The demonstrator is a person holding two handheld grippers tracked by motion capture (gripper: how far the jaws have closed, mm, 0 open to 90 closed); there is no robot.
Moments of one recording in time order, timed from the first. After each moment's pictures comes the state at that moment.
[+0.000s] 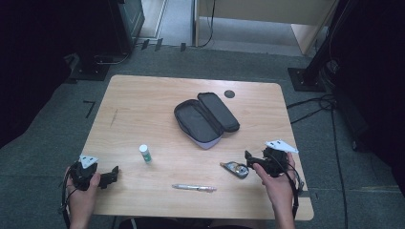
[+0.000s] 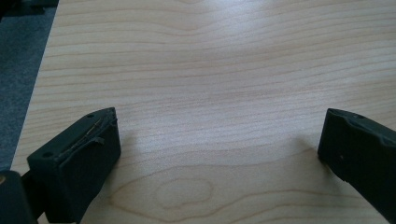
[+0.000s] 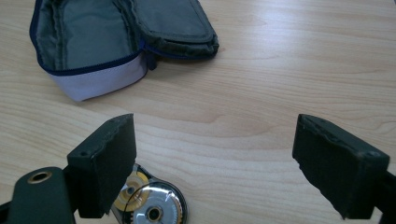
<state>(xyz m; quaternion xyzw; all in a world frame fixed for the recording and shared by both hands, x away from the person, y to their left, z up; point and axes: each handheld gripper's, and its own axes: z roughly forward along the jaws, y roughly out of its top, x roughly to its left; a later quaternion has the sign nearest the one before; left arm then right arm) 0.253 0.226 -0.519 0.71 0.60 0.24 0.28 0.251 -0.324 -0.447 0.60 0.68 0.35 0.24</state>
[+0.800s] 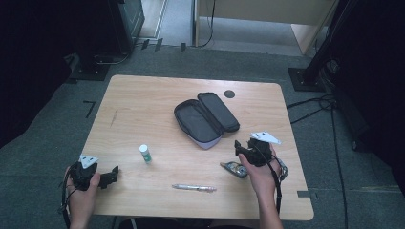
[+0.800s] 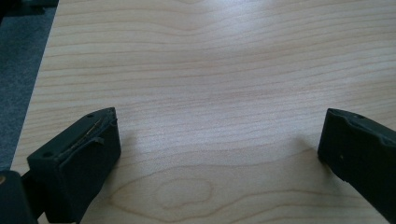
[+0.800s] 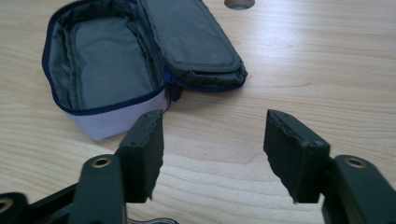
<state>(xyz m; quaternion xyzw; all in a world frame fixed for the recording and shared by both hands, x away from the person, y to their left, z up) 0.253 0.226 -0.519 0.71 0.60 0.24 0.28 0.279 -0.285 -0.449 0.60 0.67 0.36 0.25</state>
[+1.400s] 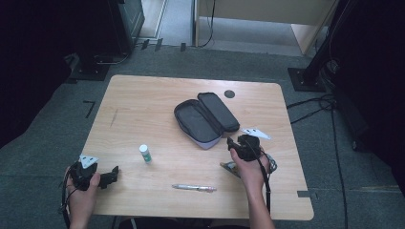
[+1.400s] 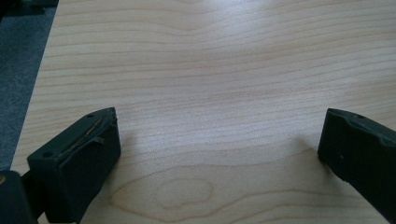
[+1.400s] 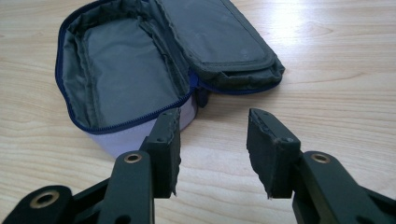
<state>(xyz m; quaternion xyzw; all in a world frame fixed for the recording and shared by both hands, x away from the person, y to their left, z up) 0.253 0.226 -0.519 0.71 0.60 0.24 0.28 0.301 -0.262 -0.463 0.63 0.65 0.38 0.21</state>
